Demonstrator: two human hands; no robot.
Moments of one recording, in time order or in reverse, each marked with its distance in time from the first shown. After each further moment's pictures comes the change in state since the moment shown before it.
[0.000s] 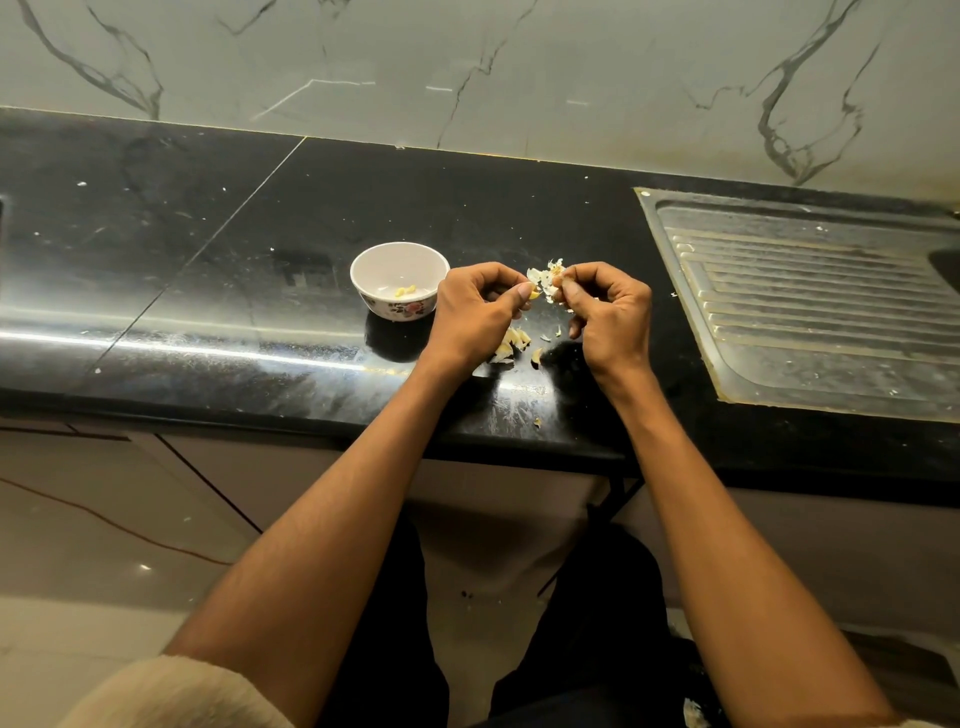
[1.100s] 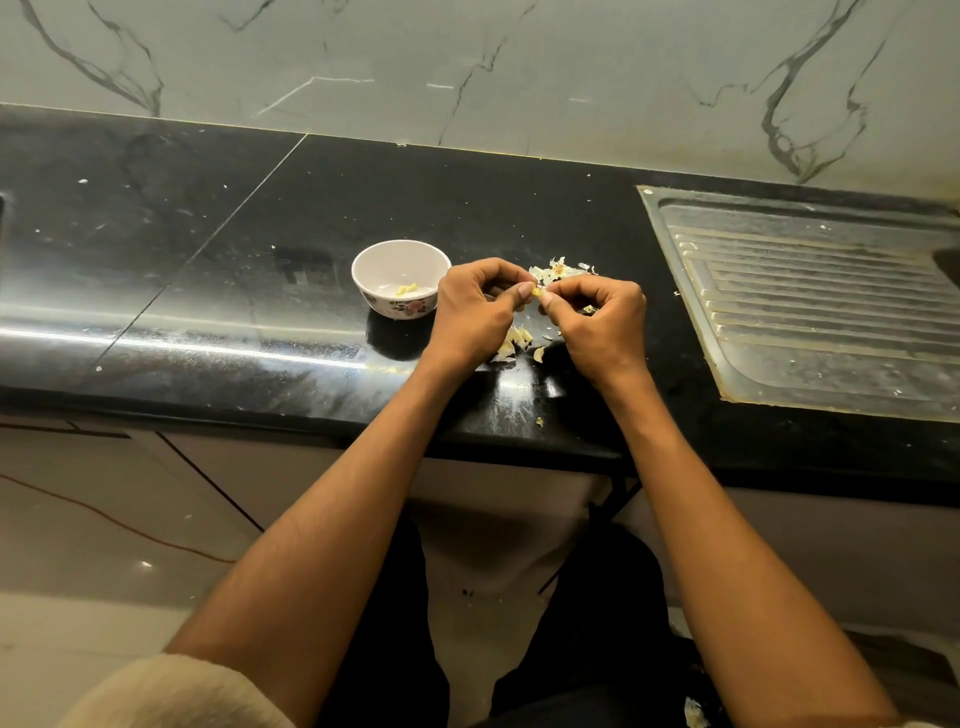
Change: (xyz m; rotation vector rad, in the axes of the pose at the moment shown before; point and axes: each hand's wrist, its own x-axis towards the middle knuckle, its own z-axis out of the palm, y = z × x) left_hand 0.001 -0.002 0.000 0.000 0.020 0.007; right_hand -0.006 -0.003 0.003 -0.293 -0.019 -0.134
